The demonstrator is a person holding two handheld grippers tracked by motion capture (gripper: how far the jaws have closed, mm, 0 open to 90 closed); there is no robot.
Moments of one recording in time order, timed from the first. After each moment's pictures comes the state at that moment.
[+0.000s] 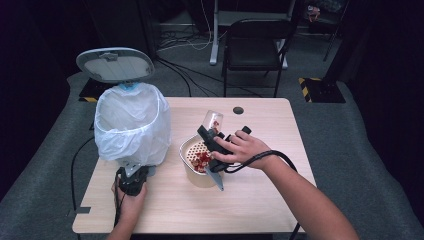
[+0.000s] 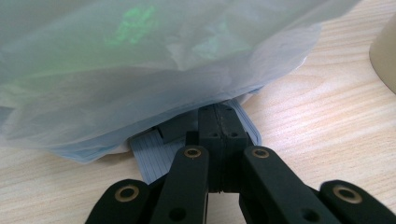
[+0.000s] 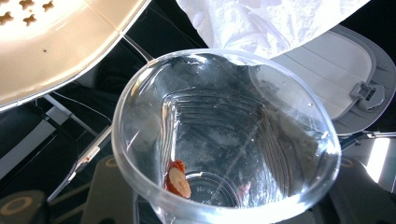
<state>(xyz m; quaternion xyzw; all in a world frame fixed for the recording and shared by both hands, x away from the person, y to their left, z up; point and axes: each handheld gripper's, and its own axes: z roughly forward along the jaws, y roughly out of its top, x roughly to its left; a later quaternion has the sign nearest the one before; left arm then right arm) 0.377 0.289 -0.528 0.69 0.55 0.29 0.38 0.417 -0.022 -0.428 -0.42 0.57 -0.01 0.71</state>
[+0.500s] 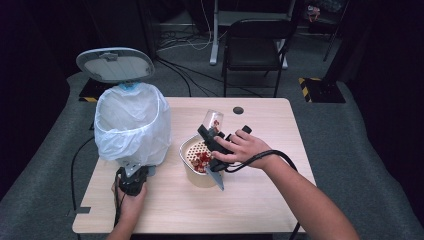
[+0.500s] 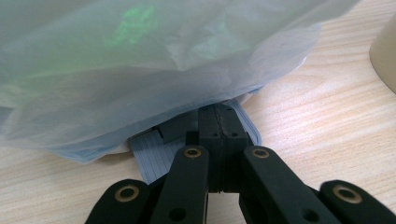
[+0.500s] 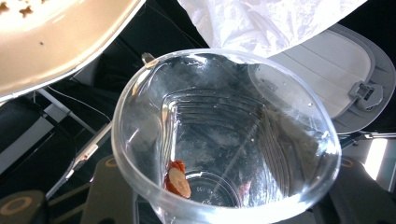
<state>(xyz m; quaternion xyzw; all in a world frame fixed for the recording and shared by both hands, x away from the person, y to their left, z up) 0.377 0.290 -0.528 0.69 0.55 0.29 0.38 0.418 -0.022 -0.426 -0.42 0.57 -0.01 0.71</state>
